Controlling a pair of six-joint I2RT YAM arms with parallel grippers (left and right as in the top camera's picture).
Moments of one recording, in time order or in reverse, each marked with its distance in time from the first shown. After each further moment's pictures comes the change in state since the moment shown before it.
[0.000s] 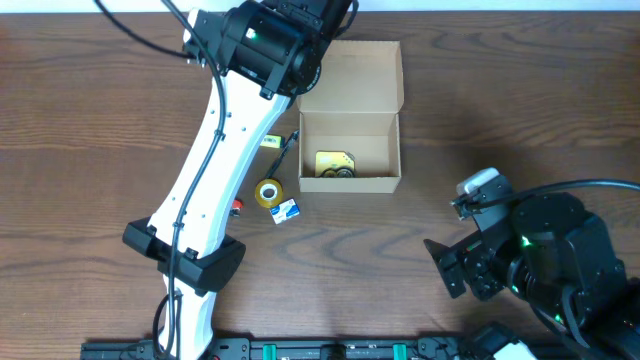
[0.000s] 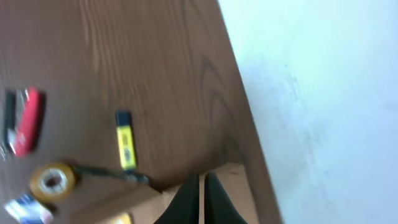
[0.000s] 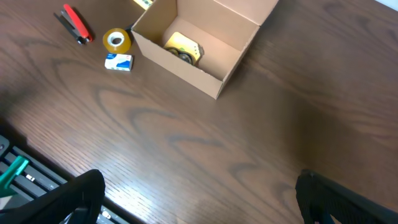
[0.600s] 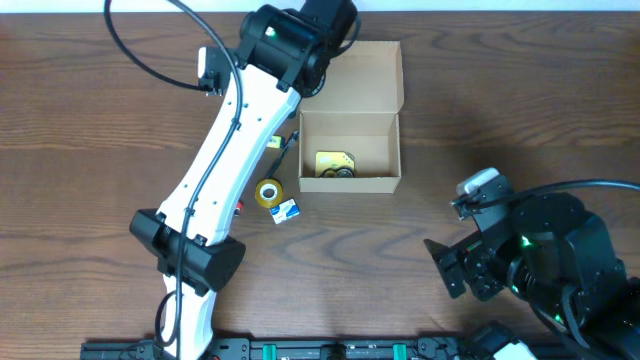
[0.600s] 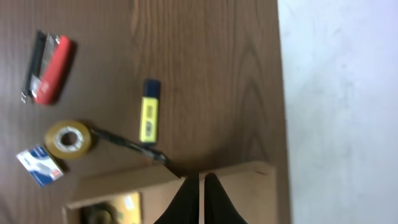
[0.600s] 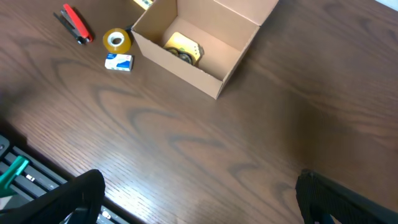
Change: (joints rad) left arm 0.001 0.000 -0.175 0.000 0.087 -0.207; right arm 0.000 0.000 0.000 0.000 0.000 0.000
